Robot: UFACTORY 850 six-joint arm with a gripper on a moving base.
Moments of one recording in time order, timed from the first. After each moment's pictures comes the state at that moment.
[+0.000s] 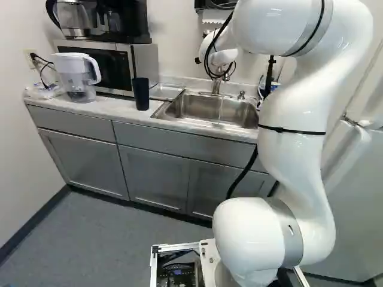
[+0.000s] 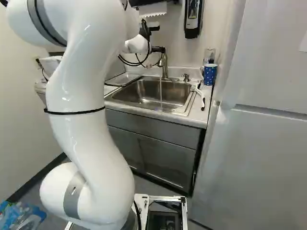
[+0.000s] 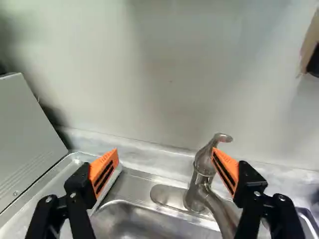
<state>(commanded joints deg) -4.1 -20.1 -80.0 0.0 17.8 0.0</state>
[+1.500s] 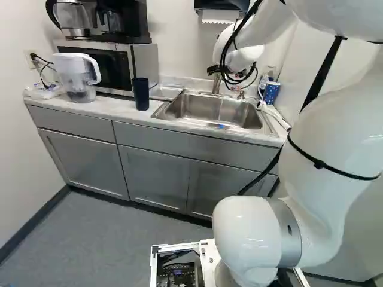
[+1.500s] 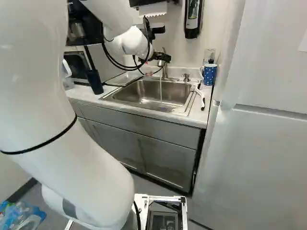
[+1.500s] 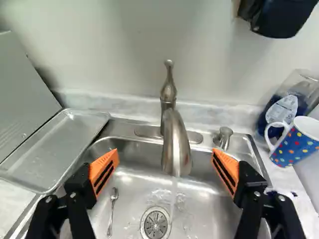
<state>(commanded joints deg) -9.1 1.1 -56.9 0.0 7.0 0.0</state>
